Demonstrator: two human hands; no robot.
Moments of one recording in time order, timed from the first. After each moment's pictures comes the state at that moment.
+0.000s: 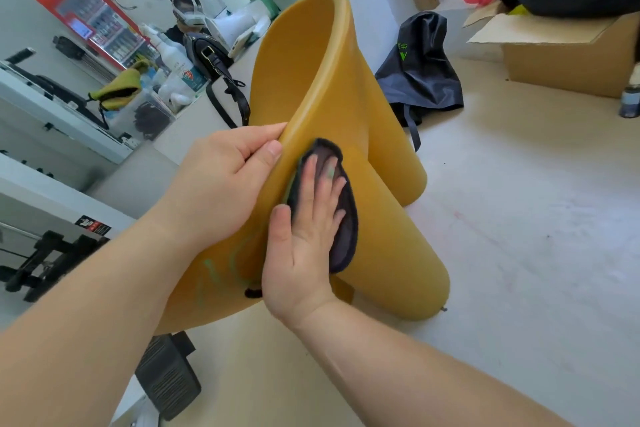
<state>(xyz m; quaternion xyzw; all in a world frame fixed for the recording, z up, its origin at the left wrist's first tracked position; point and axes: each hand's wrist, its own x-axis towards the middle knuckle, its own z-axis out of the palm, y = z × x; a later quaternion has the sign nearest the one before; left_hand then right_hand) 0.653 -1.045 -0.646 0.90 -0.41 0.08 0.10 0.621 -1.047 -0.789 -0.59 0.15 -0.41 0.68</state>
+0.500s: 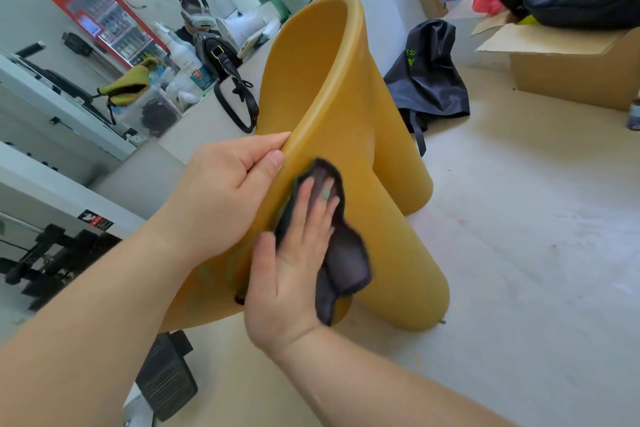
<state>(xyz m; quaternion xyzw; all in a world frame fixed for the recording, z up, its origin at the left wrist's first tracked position) 0.653 -1.026 -0.647 0.90 -0.42 0.09 0.09 0.620 -1.016 -0.788 -0.58 0.15 -0.43 0.68</state>
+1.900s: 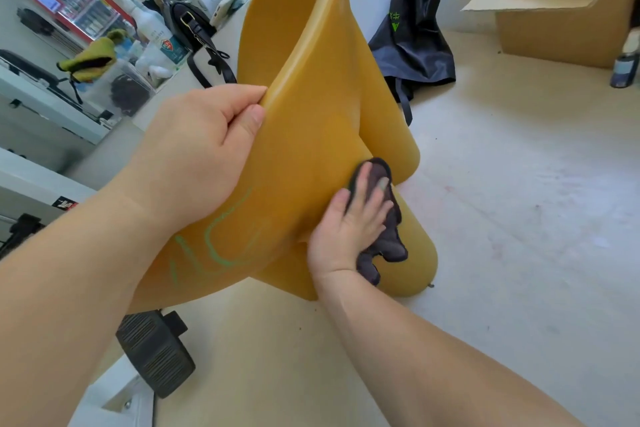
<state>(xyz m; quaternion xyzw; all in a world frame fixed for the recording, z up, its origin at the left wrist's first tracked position) 0.641 -1.034 -0.647 0.90 -0.42 0.11 0.06 0.661 -1.055 -0.868 -0.50 0.43 -0.34 0.67</state>
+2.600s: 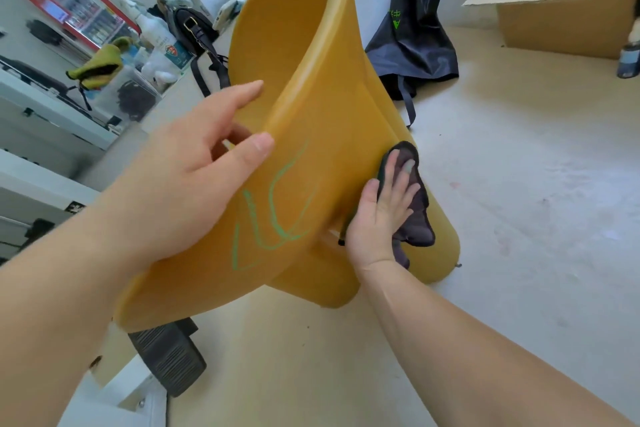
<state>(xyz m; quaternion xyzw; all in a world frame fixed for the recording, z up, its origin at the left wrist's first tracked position) 0.619 -1.015 -0.636 0.92 -0.39 0.03 0.06 0.639 -1.093 -0.887 -0.54 0.36 -0.34 0.68</state>
